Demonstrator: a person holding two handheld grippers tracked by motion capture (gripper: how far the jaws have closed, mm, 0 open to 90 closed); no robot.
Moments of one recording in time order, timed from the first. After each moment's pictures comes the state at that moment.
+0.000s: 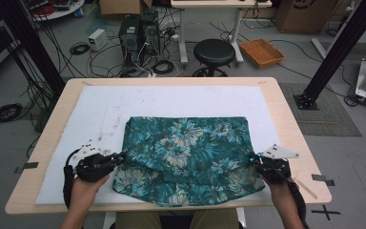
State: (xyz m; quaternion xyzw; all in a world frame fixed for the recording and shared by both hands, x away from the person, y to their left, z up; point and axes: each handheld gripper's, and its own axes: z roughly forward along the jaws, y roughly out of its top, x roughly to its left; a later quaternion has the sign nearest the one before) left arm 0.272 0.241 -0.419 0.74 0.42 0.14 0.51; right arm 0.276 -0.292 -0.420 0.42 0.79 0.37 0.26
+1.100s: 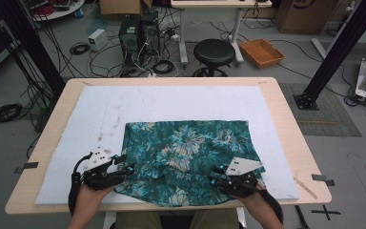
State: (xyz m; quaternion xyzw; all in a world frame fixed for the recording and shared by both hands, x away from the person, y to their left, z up) left arm 0.260 0.218 -0.427 0.77 0.39 0.18 0.48; right arm 0.256 -0.203 -0.427 0.24 0.86 0.43 0.14
